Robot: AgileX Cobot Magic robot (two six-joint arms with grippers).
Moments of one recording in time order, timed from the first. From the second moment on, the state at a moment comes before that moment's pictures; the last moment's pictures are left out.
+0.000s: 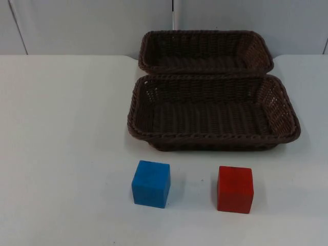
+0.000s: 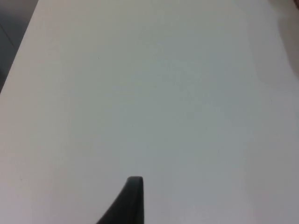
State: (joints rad) right arm 0.10 0.00 -0.52 -0.05 1.09 0.02; left arm 0.00 0.09 -0.50 0.03 1.09 0.00
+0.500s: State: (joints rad) right arm 0.10 0.00 -0.52 -0.05 1.09 0.02; left arm 0.00 0.10 -0.55 -0.01 1.06 0.02
